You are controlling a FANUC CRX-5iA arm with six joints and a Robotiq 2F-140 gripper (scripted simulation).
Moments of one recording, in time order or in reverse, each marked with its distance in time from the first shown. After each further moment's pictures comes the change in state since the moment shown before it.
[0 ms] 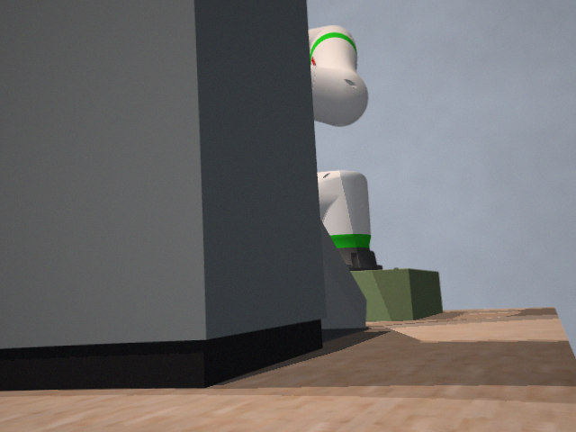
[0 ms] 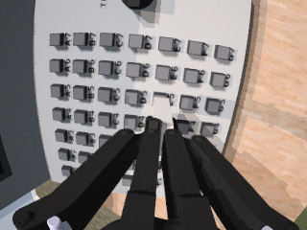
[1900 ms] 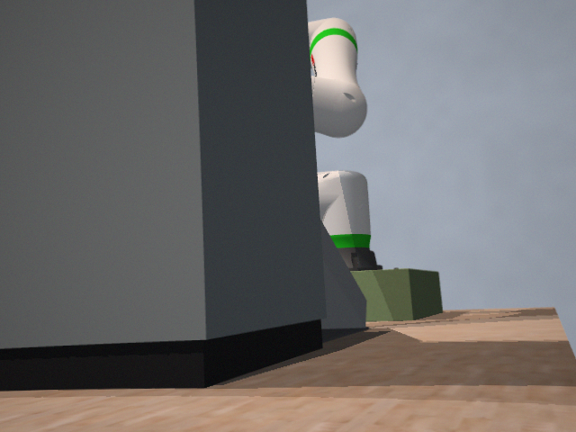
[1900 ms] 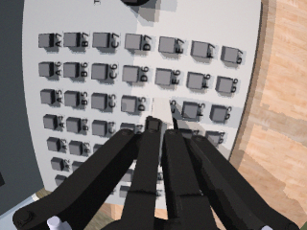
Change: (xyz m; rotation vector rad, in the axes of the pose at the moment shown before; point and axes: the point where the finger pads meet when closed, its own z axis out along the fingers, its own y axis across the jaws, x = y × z) arm 0.000 0.000 0.026 0.000 0.000 -0.001
